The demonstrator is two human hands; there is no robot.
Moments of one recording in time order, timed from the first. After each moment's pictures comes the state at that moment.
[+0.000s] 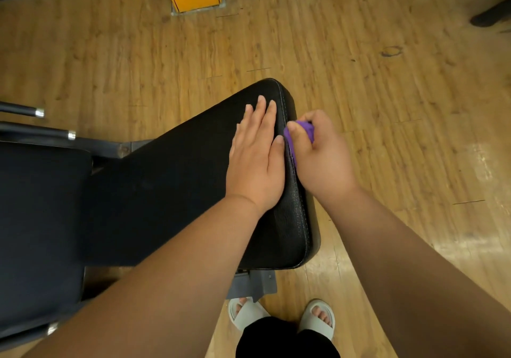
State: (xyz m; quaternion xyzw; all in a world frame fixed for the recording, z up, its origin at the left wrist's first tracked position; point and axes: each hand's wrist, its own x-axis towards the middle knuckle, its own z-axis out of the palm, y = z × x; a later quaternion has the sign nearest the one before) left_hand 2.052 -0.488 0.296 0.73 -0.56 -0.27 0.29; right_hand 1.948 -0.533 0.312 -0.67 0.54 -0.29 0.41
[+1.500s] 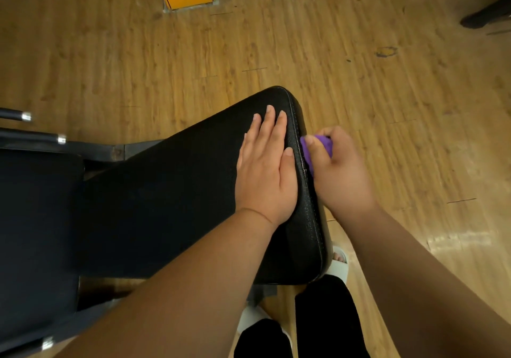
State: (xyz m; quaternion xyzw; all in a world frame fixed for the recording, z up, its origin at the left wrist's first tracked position) left_hand 2.054 -0.488 0.294 0.73 -0.55 -0.27 0.30; right_hand 1.947 -0.533 0.306 -0.62 0.60 -0.27 0.42
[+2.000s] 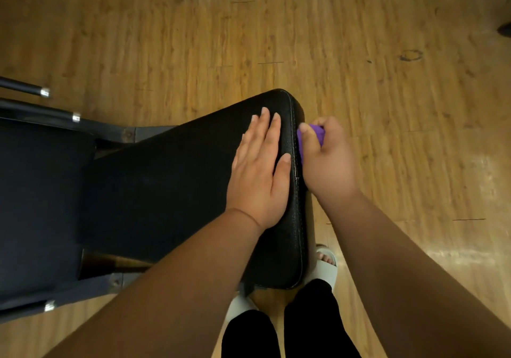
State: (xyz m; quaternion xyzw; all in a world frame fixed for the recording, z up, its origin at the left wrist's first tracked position) left_hand 2.052 -0.490 0.295 0.75 -0.54 -0.26 0.28; right_hand 1.956 -0.563 0.303 -0.63 0.58 -0.27 0.44
